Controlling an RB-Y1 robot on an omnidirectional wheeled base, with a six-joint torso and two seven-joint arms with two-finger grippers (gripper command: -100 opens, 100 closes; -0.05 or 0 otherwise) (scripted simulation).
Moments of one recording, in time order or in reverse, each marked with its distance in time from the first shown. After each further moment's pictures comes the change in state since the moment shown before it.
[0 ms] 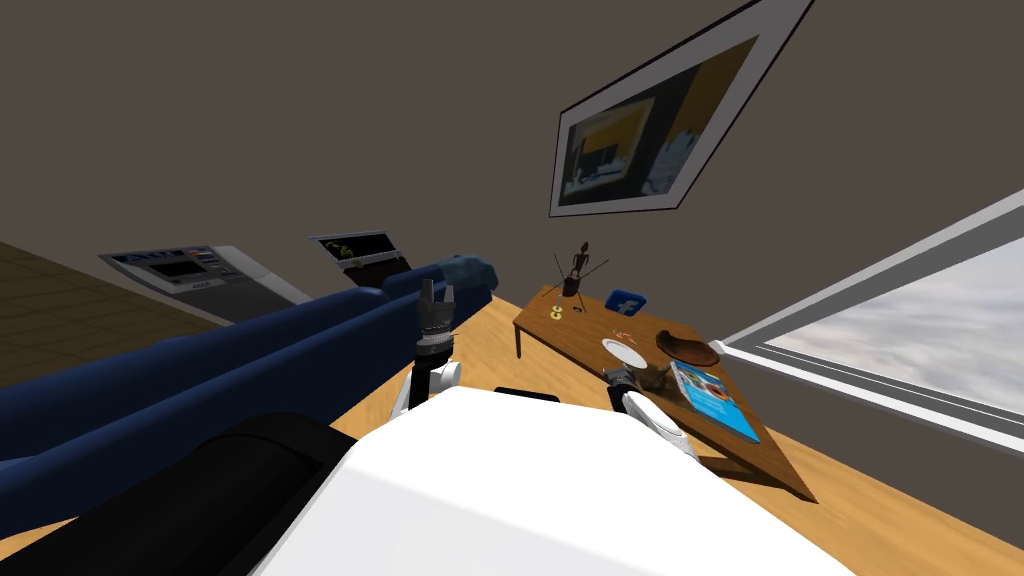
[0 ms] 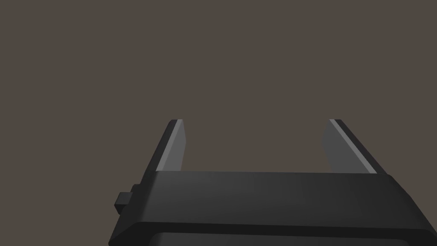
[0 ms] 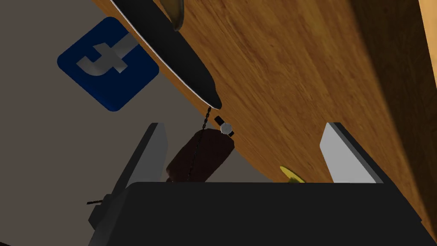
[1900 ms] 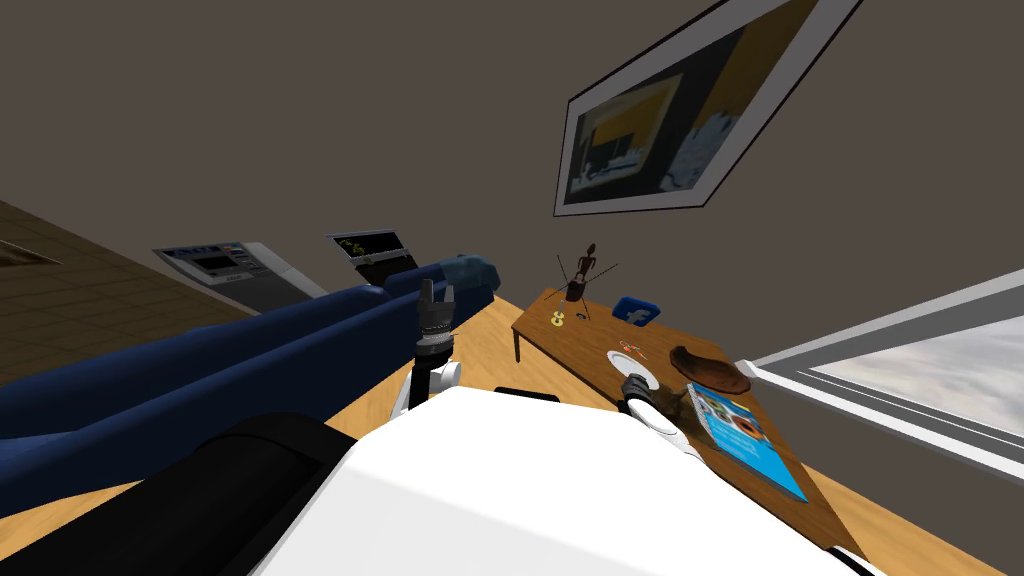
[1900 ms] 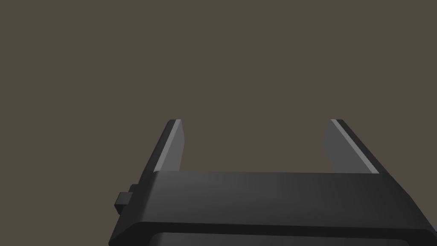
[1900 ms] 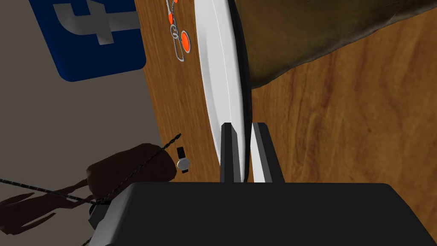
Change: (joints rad) left arm 0.000 0.000 0.000 0.000 0.000 0.000 0.000; right arm -0.074 -0.064 0.135 0.235 0.214 0.121 0.131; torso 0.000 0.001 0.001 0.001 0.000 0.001
